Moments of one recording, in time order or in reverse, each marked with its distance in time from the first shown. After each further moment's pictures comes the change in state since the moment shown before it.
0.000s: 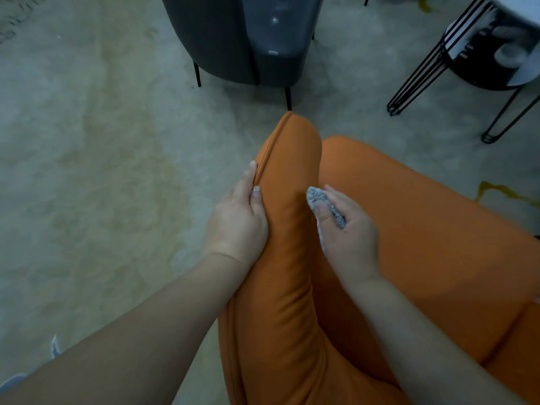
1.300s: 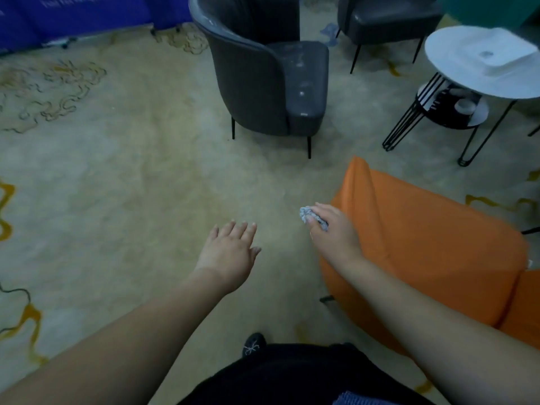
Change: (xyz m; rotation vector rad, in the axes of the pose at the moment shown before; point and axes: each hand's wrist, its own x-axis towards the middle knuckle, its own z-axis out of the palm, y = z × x) left_hand -0.065 -0.120 -0.299 0.830 -0.444 0.321; right_hand -0.124 -0.220 0.118 -0.234 -0.099 -0.024
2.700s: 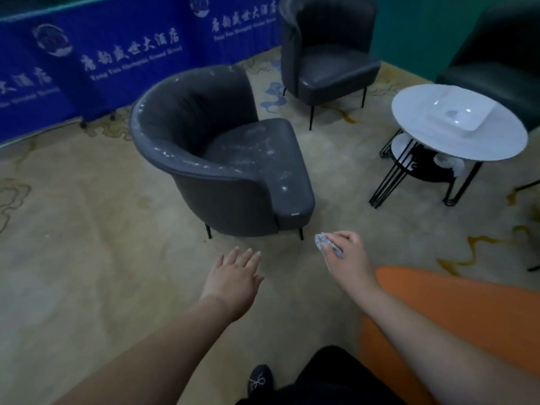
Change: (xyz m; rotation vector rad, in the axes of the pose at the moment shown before) left_hand 0.460 -0.168 -0.176 0.042 -0.019 0.286; right_hand 0.441 -0.054 0.016 0.039 0.350 0.226
